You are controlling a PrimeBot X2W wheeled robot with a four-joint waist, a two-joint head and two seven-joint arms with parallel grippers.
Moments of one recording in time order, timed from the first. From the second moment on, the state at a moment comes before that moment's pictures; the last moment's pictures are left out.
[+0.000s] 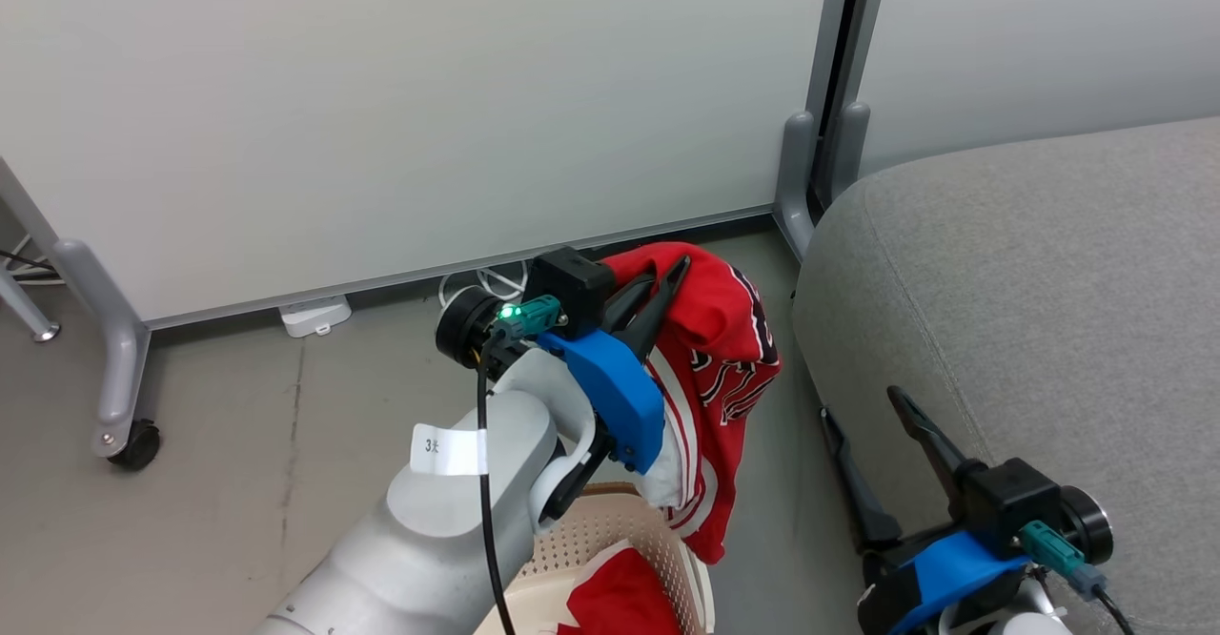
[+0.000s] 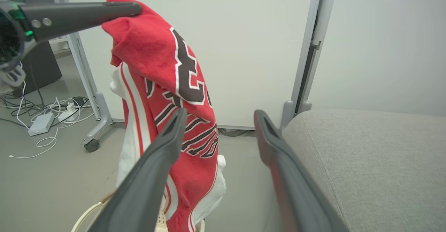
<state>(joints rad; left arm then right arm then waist) -0.76 0.05 -0.93 0.74 -0.73 -0.10 -0.18 -0.06 -0.05 0.12 0.14 0.05 0.13 -0.13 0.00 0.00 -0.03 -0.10</state>
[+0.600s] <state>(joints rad) -0.77 0.05 -0.99 0.73 -0.79 -0.08 -0.20 -0.28 -0.05 0.23 0.40 0.01 0.13 -0.05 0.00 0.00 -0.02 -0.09</state>
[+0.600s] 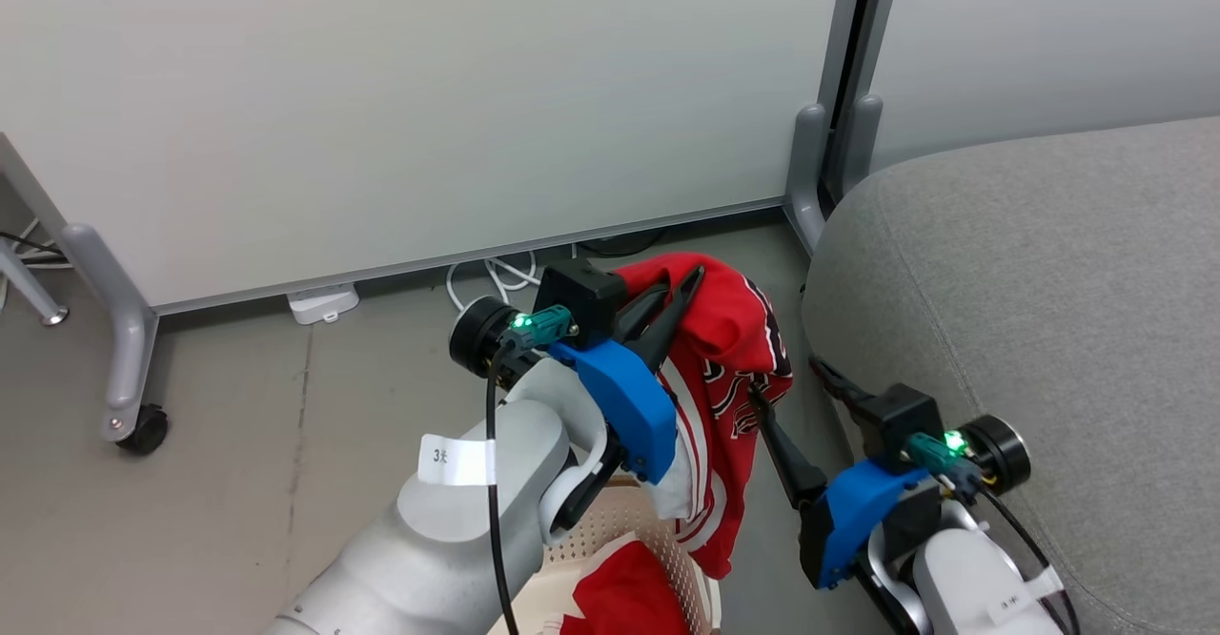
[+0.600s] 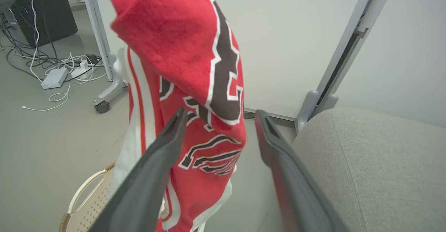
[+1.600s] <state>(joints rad) -0.81 0.05 -1.09 0.73 -0.85 -0.07 -0.22 -0.65 -0.05 0.49 0.94 0.20 0.13 -0.22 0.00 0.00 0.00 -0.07</state>
